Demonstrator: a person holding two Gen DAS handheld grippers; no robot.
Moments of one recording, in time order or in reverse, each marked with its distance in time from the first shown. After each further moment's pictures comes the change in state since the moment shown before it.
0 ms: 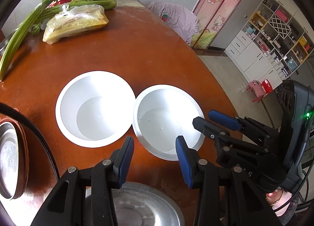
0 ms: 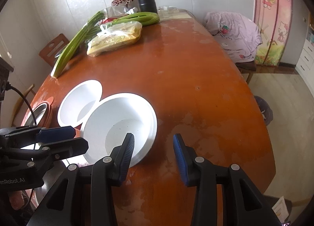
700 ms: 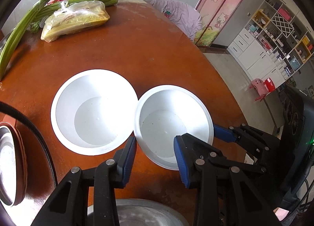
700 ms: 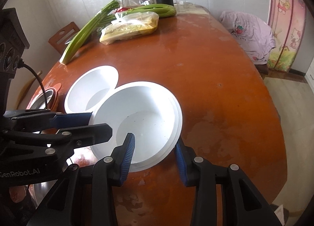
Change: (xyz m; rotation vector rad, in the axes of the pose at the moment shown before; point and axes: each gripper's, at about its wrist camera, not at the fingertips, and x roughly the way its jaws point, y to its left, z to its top) left arm 0.017 0.005 0.010 -0.002 0.023 0.018; right arm 0.020 0.020 -0.002 -0.066 0.046 0.063
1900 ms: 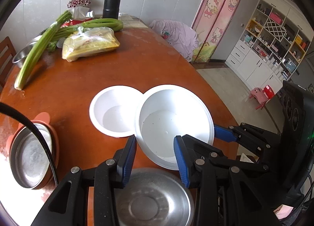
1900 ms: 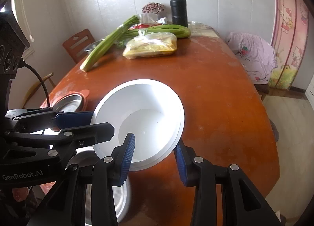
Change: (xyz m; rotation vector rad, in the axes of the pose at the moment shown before) left arm -0.089 0.006 -0.040 0.042 -0.167 0.033; right arm -0.058 0.062 -0.011 -0.086 -0.117 0.003
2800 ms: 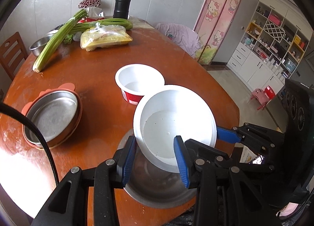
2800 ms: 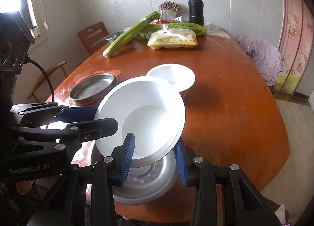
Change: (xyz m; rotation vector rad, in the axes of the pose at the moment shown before) left arm -0.045 0.025 -0.077 -0.002 -0.031 0.012; right arm -0.019 0.066 -0.051 -0.057 0.011 0.028
